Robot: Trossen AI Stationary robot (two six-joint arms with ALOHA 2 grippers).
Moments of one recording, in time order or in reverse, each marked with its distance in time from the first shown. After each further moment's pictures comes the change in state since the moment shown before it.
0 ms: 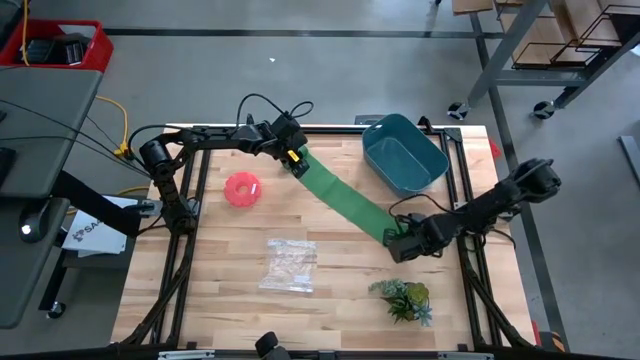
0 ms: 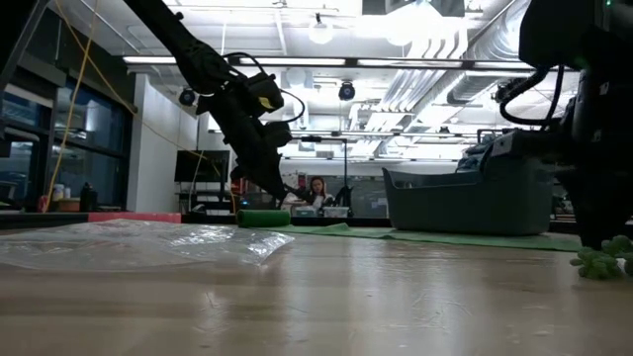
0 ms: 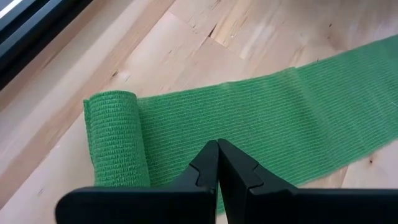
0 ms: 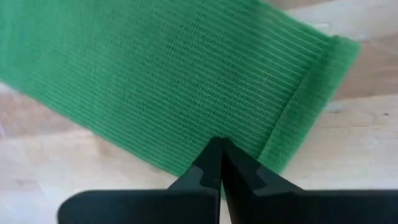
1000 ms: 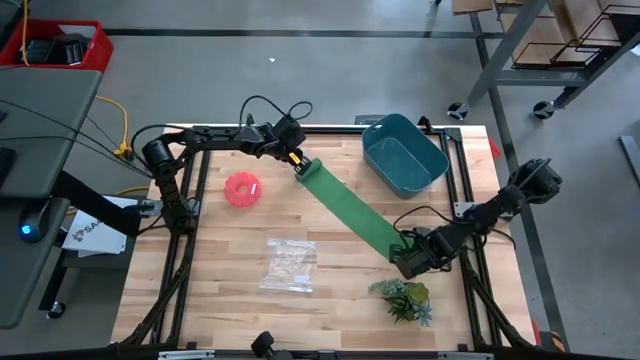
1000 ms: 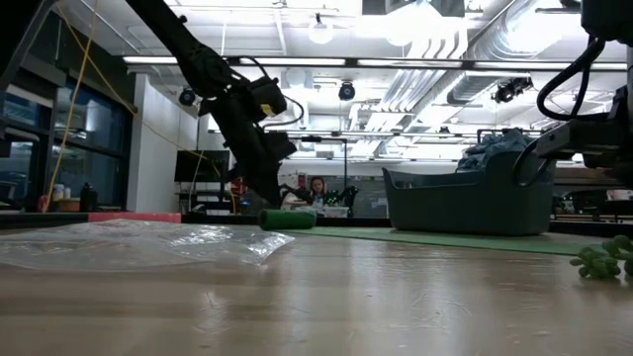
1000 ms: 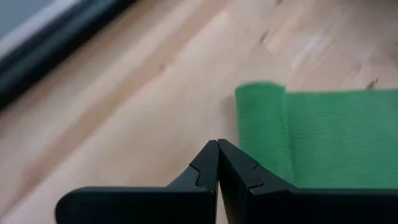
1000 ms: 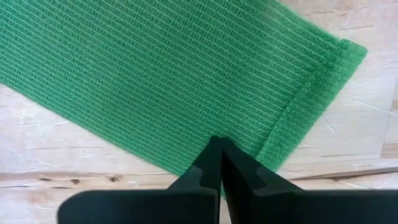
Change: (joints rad) left arm -0.025 0.029 0.000 0.014 -0.159 -0.121; right arm 0.152 0.006 -0.001 0.010 -0.120 0.147
